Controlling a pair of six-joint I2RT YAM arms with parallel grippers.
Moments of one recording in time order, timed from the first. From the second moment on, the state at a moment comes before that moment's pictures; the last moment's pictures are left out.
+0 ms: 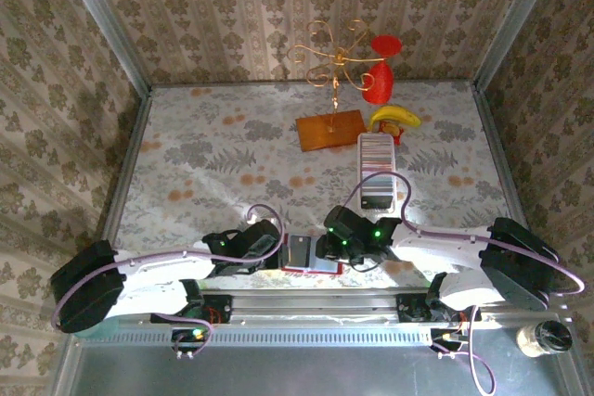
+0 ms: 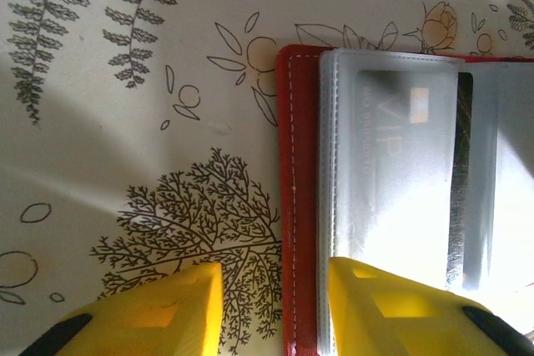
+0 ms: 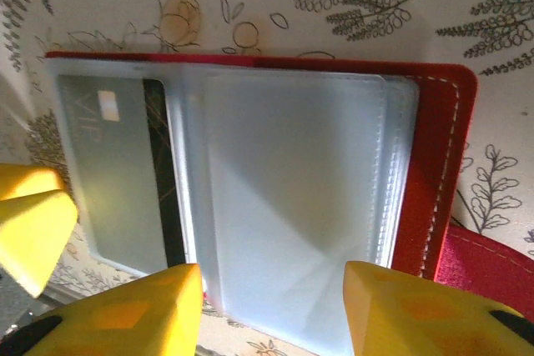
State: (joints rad) left arm -1.11 1.13 0.38 -0.25 -0.02 -0.99; right arm 0.99 1.34 0.61 -0.34 -0.08 1.16
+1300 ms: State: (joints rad) left arm -1.11 1.09 0.34 -0.18 0.01 -1.00; right arm 1.02 1.47 0.62 -0.06 -0.11 1.24
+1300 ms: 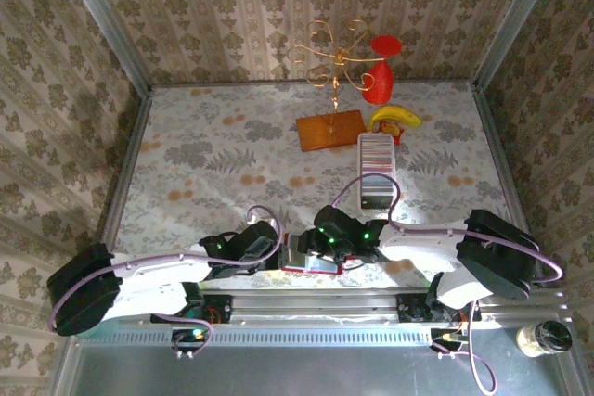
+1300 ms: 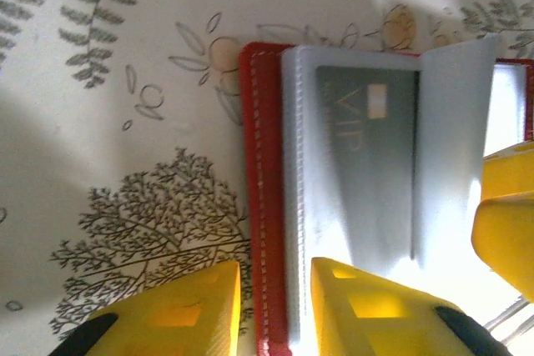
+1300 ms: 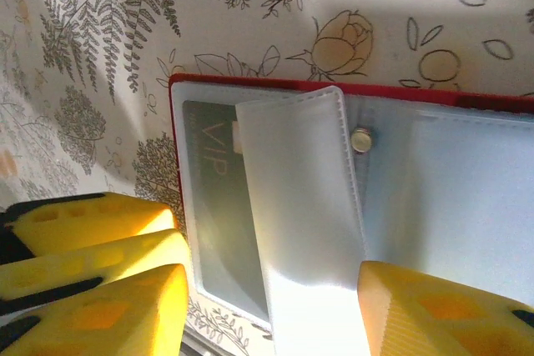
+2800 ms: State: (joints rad) left arm -1.12 0.69 0.30 -0.53 -0.22 -1.03; right arm 1.03 1.68 0.94 0.13 -0.24 1.08
